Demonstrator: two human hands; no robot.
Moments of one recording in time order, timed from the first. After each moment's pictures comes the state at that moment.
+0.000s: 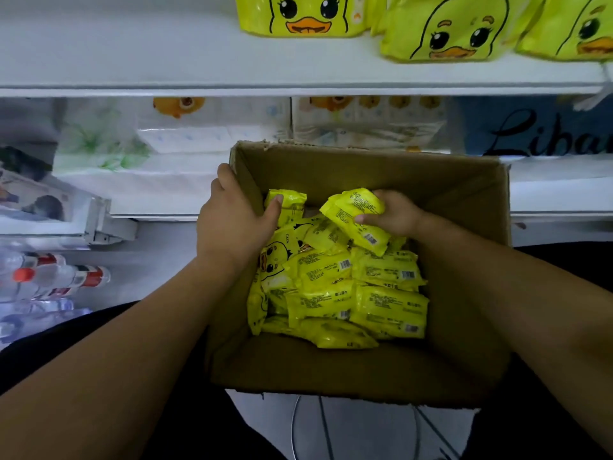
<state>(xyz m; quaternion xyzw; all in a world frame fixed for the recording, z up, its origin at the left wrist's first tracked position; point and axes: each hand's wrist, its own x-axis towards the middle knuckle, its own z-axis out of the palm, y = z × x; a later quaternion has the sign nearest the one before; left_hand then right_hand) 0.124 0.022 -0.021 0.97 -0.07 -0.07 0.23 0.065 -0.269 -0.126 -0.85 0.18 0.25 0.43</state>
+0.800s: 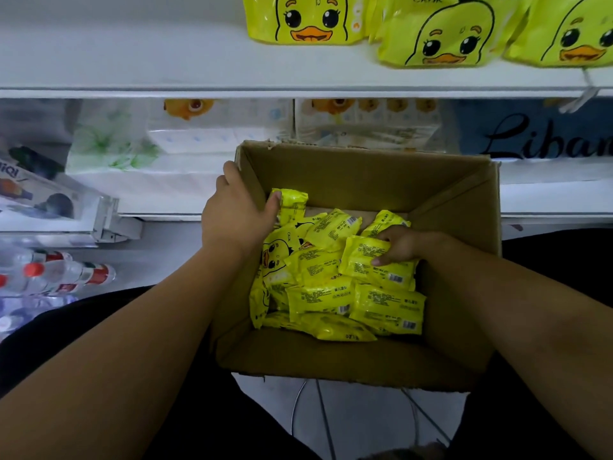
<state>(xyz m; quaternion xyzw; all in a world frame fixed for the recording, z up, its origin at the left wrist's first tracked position) 0.125 0.025 -0.021 0.97 -0.07 -0.08 0.20 0.024 -0.274 -0.147 -0.84 0.17 0.45 0.26</state>
